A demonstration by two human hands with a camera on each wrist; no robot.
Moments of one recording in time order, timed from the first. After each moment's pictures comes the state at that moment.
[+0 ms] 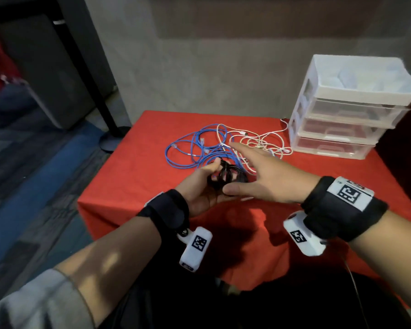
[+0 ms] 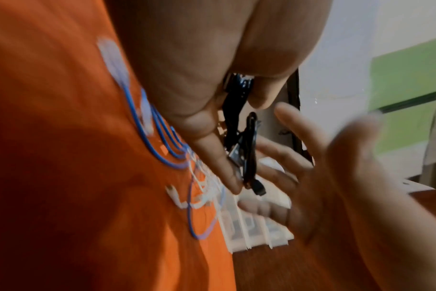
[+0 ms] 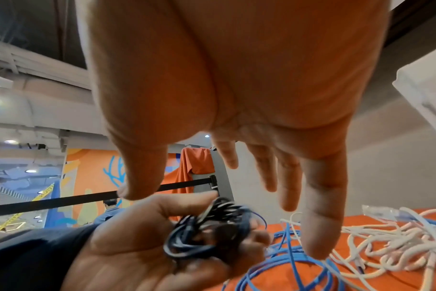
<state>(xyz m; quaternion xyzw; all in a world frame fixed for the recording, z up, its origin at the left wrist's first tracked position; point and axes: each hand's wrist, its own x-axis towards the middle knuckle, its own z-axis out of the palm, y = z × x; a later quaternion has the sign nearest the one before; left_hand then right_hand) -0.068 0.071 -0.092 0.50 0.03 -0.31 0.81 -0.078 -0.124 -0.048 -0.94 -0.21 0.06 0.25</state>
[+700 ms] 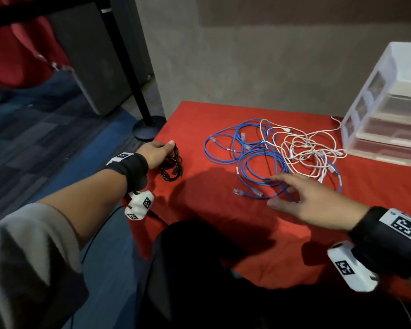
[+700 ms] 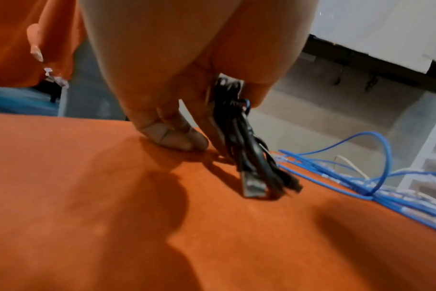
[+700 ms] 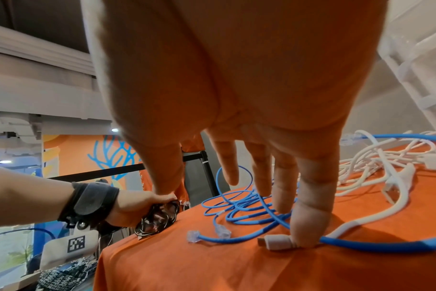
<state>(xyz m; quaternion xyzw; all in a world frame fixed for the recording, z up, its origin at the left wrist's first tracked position) 0.037 0.305 -0.128 0.89 0.15 -0.02 0.43 -0.075 -0.111 -0.108 -0.93 -0.19 0.11 0.28</state>
